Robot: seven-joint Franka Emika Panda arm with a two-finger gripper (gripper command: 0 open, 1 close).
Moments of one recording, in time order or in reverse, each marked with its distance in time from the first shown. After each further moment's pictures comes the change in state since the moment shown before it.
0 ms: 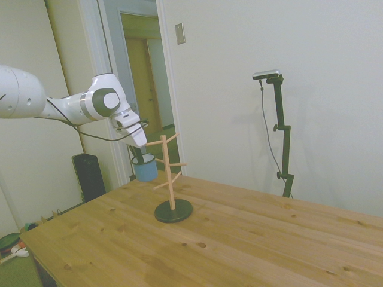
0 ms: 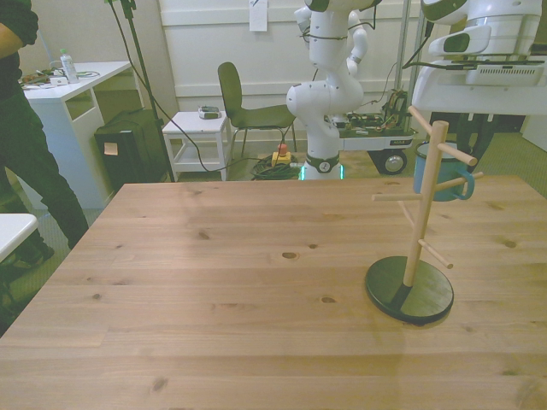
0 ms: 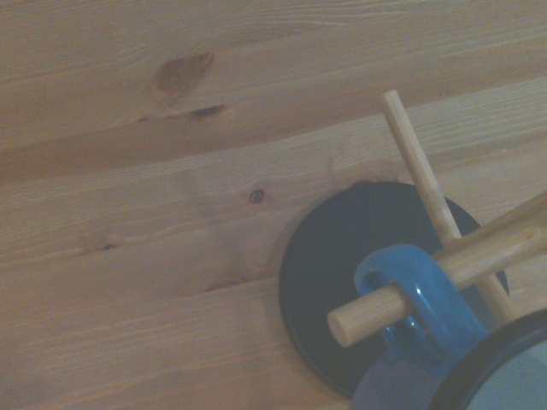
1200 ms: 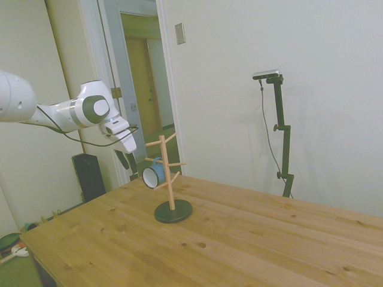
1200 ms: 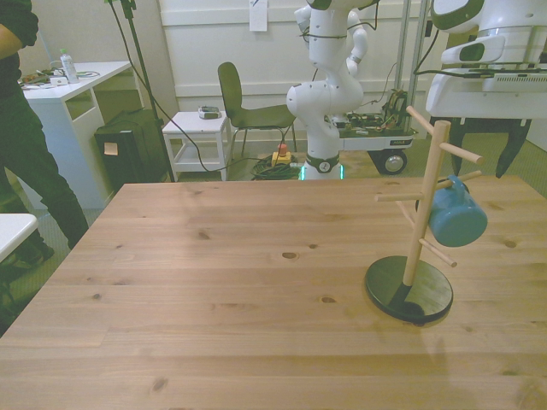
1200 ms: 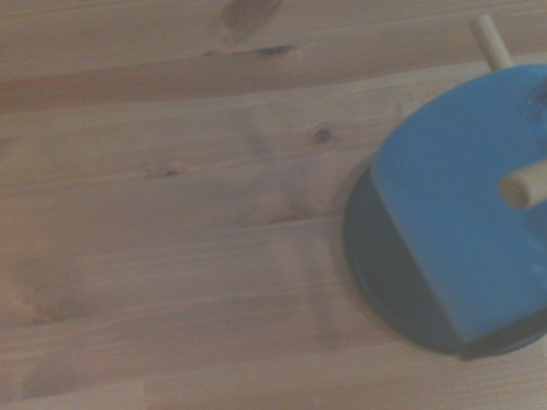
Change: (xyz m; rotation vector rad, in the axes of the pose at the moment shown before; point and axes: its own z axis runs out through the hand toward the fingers) arm -0.065 0.013 0.013 0.013 -0.010 -0.092
